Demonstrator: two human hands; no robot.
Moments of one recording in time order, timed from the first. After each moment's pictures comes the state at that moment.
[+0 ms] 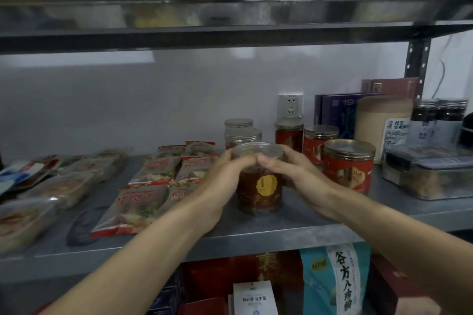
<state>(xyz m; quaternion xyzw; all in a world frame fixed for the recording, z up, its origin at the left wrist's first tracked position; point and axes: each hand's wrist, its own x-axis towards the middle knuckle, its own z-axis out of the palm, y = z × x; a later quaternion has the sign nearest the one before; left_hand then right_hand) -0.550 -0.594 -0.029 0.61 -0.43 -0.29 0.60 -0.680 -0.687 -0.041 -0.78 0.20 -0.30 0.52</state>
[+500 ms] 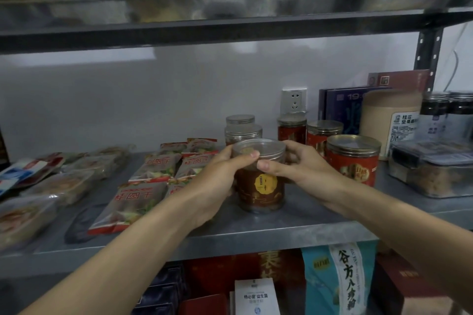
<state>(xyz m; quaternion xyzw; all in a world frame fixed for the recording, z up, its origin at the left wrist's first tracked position) -0.552 -0.587 -0.031 0.57 -0.43 -0.35 0.60 -0.683 -0.705 -0.043 -0.77 0.17 -0.32 0.52</state>
